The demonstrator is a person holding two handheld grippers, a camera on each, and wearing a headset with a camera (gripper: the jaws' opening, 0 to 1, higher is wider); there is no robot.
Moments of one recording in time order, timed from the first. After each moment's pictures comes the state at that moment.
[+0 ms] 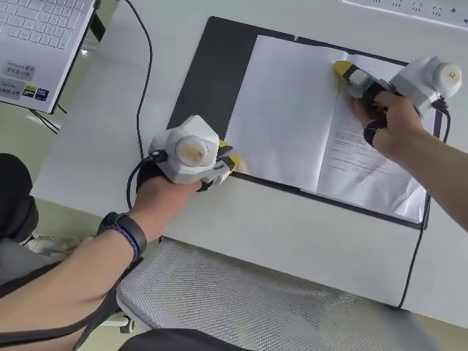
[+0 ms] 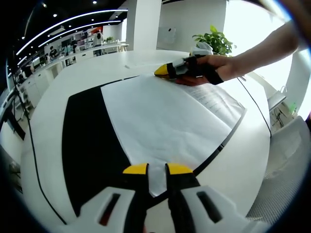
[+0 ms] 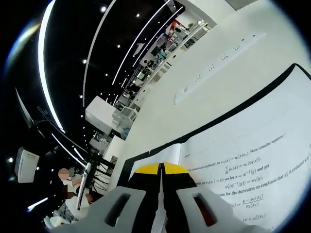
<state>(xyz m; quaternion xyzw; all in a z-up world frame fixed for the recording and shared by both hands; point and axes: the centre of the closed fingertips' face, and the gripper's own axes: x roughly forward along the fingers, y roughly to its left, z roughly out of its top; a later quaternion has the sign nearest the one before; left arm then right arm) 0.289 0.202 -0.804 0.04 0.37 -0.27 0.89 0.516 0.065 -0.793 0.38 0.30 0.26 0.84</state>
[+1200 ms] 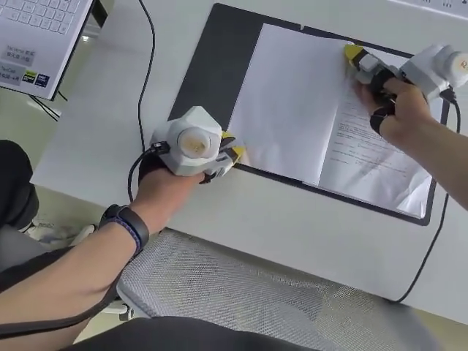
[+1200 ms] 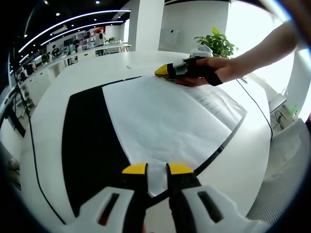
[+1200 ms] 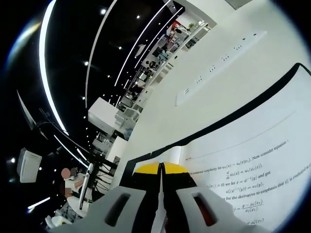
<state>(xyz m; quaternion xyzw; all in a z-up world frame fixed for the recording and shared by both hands) 0.290 0.201 -0.807 0.03 0.36 -0.27 0.89 0.518 0.064 -0.805 0.38 0.30 0.28 0.83</state>
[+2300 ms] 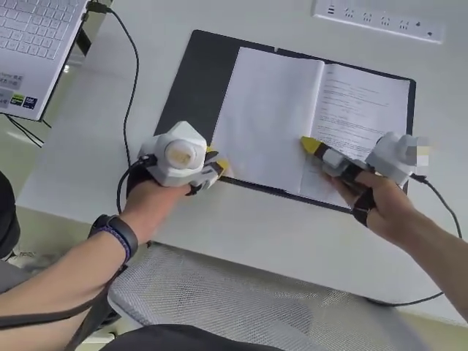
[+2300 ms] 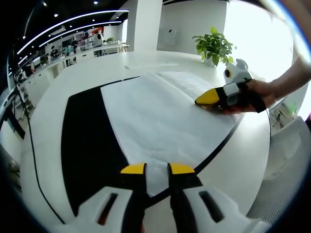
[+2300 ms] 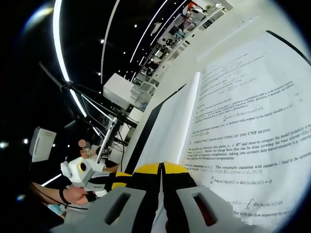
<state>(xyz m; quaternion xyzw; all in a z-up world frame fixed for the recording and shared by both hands) 0.286 0.198 -0.804 0.04 0.36 -0.27 0.89 0.336 0.077 -0.788 0.34 0.36 0.38 0.78</state>
